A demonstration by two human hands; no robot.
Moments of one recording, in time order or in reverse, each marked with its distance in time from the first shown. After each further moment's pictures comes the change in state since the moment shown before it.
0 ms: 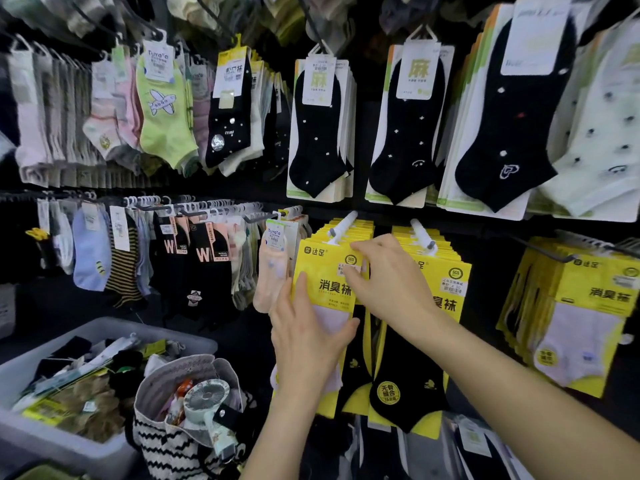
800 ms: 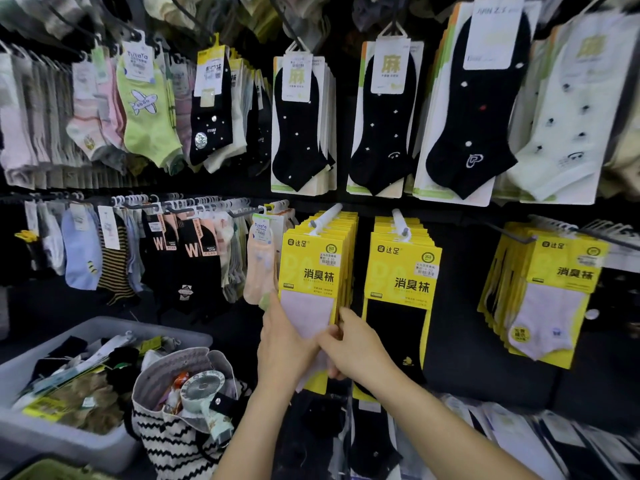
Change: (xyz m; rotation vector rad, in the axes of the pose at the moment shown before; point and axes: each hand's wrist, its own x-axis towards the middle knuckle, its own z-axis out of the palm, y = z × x) left_hand -0.009 -0.027 0.005 -0.153 -0.163 -0.177; right_hand -0.077 0.006 0.049 0.570 -0.383 0.403
